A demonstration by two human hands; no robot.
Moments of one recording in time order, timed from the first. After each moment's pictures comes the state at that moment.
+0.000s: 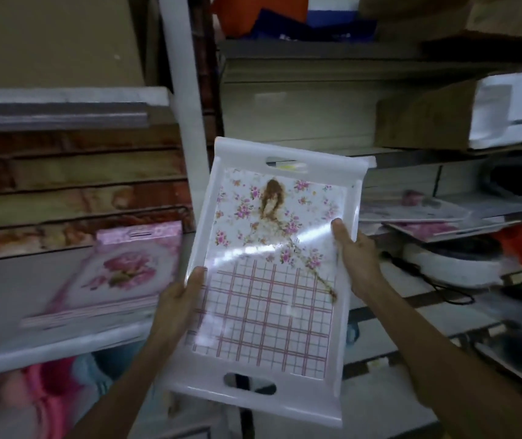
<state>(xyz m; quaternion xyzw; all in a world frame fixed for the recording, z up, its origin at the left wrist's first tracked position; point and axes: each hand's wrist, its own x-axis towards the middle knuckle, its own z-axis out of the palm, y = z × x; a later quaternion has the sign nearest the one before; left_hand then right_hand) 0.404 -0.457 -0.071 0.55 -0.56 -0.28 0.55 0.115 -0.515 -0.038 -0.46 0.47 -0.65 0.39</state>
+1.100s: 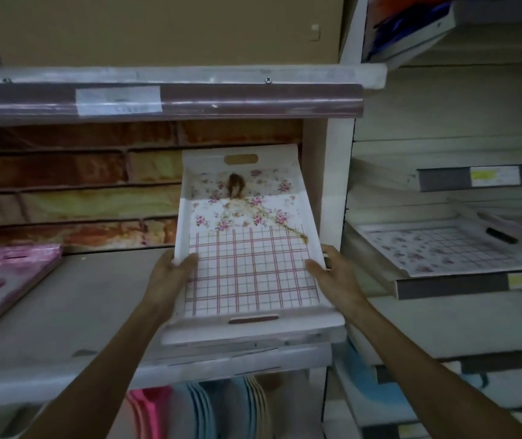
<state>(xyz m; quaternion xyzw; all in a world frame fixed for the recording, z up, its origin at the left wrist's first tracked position) 0.747 -0.556 -0.050 0.60 -0.43 -0.29 0.60 0.463 -0.611 -0.068 -0.64 0.47 -0.49 0.36</state>
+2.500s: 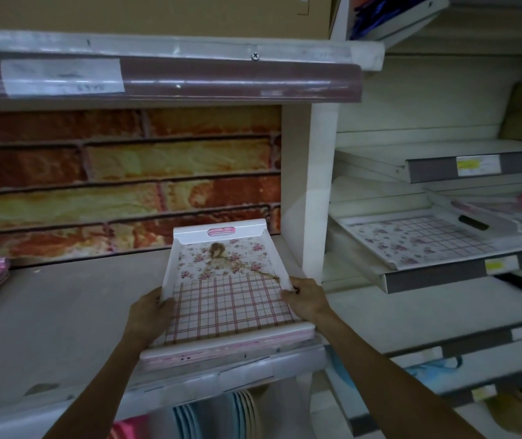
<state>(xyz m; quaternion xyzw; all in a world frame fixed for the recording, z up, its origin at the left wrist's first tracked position) 0.794 -0.599 -0.123 0.77 -0.54 -0.14 0.31 0.501 -0.654 -0.132 -0.64 0.60 -0.34 0.36</state>
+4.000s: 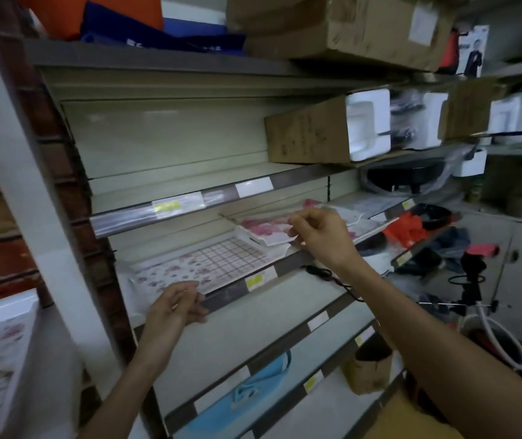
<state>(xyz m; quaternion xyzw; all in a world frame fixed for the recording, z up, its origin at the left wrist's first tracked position) 0.301 -0.612 -0.068 0.39 -0.59 -0.47 0.52 0.026 -0.566 0.016 -0.55 0.57 -0.59 0.14</state>
